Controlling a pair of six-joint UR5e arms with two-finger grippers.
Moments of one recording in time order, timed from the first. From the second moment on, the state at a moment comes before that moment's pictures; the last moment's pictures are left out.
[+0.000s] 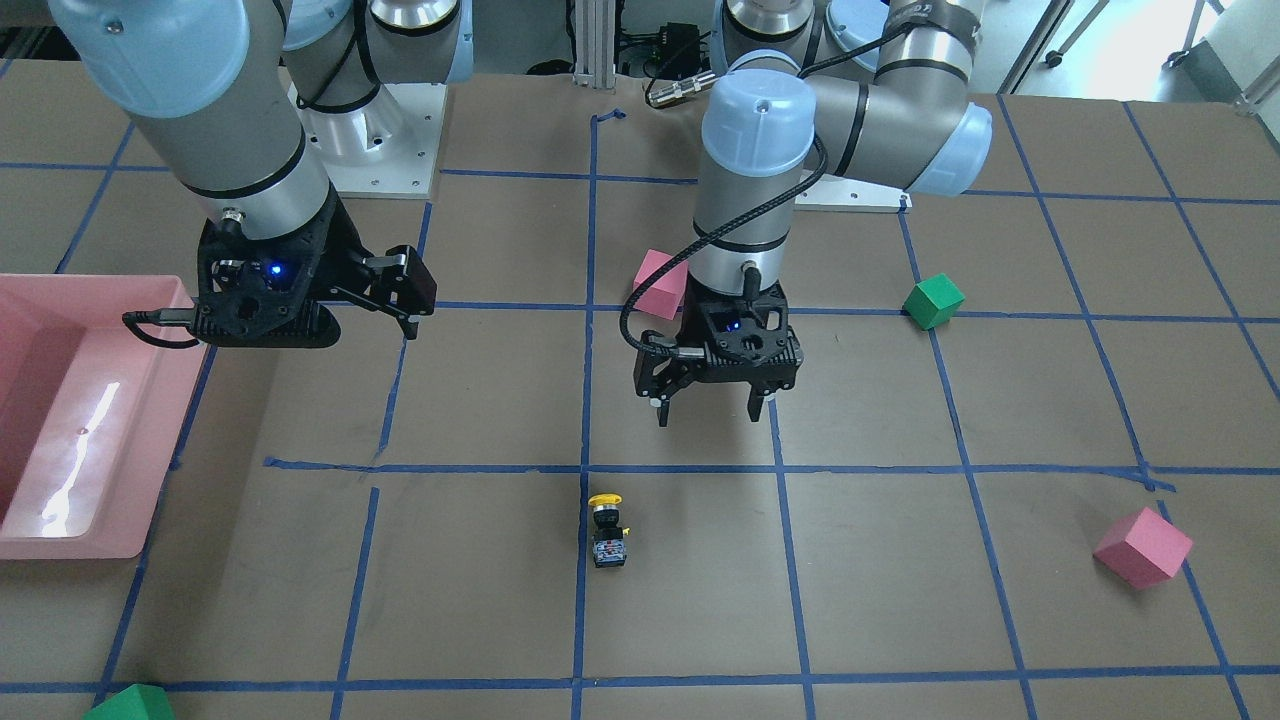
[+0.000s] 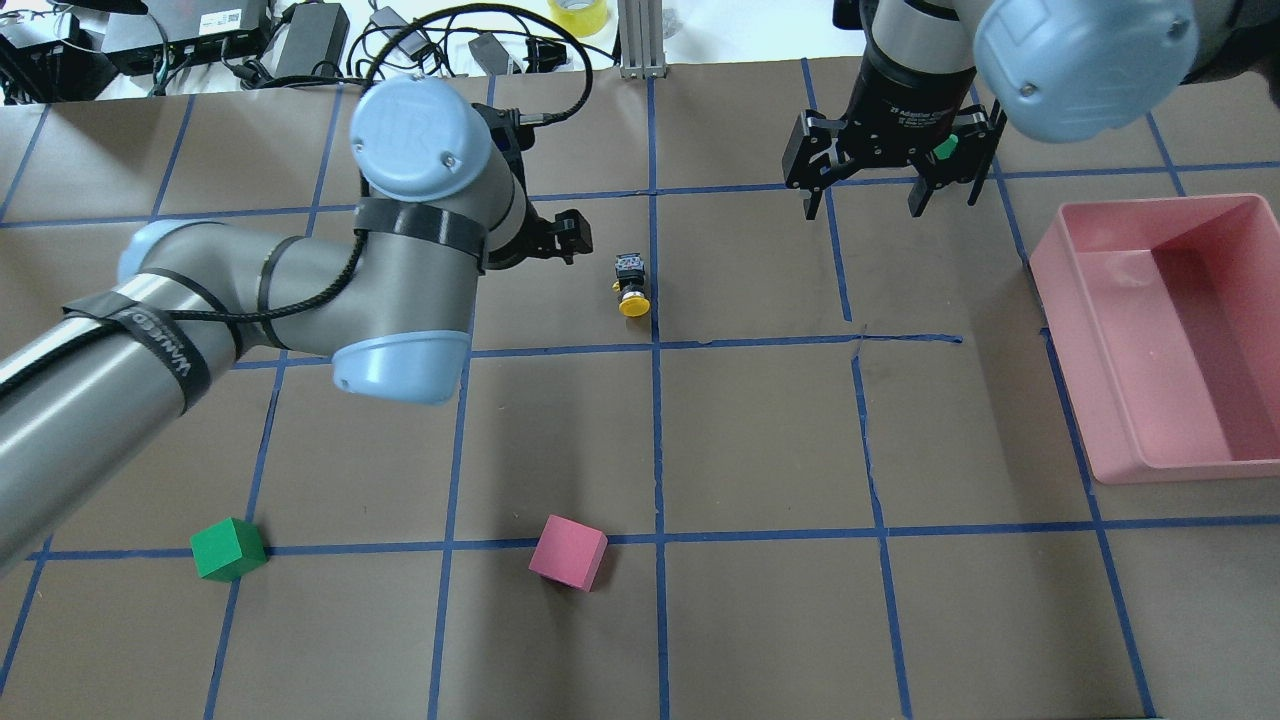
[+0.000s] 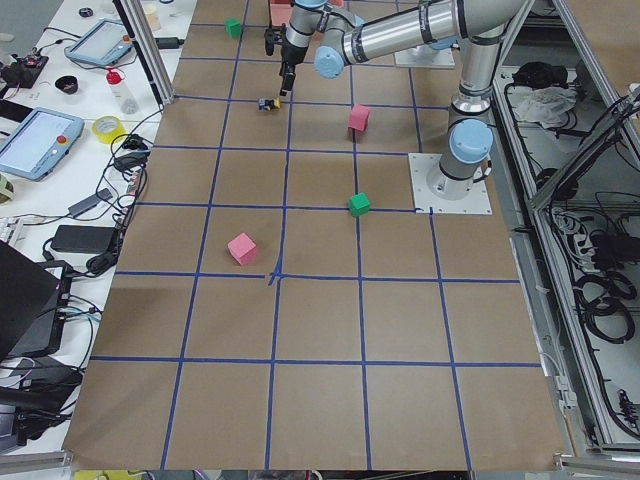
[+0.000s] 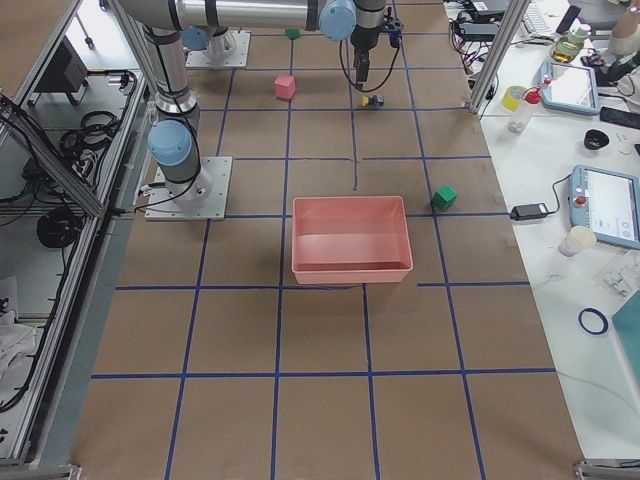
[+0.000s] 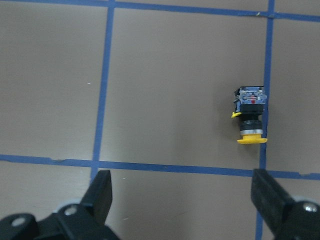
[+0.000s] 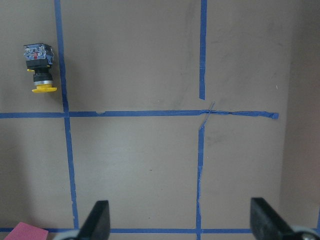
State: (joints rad) left arm -1.83 -1.80 -1.88 -0.69 1.65 -0.33; right arm 1.64 -1.41 1.49 -1.61 -1.54 0.07
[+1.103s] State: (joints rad) left arm -1.98 -2.16 -1.97 -0.01 1.82 -0.41; right arm 1.60 -1.44 1.48 -1.62 -1.68 0.04
